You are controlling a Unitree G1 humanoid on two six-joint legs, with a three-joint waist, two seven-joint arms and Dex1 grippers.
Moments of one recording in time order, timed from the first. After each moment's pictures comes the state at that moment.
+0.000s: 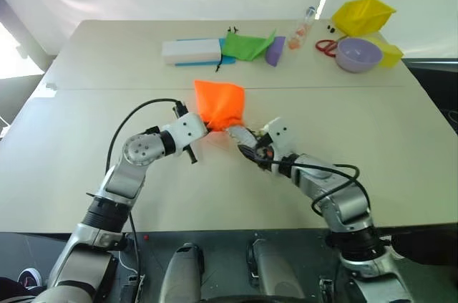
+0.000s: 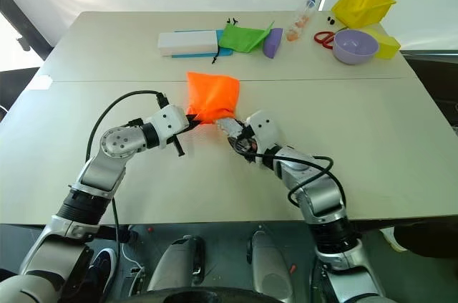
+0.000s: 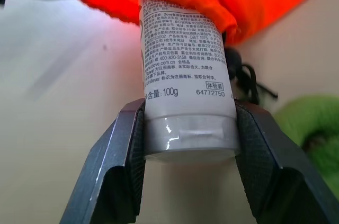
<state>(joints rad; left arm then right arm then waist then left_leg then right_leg) -0.46 0.46 -0.18 0.08 0.07 0.02 -0.74 -0.35 -0.21 0.17 -0.24 0.25 0.76 0.33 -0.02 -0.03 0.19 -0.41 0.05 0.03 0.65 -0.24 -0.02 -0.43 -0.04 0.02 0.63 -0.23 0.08</state>
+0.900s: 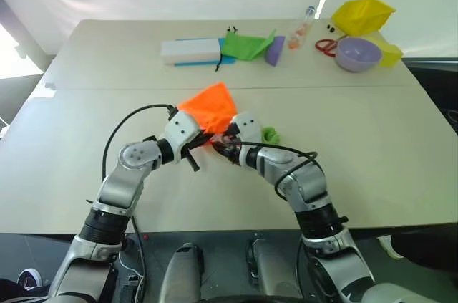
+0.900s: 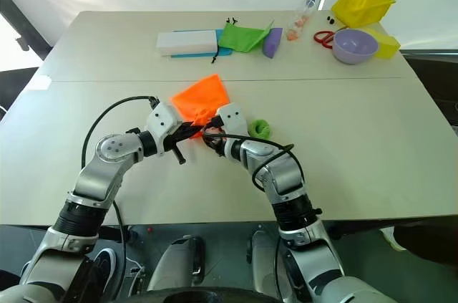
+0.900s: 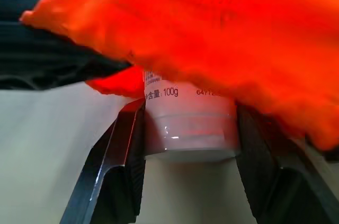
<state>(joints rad) -0.37 0.45 -0.13 -0.08 -0.11 0.30 -0.75 -0.53 -0.01 0.21 0.00 0.24 0.86 0.27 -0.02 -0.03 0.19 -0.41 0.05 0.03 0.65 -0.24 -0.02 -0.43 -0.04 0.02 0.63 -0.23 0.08</state>
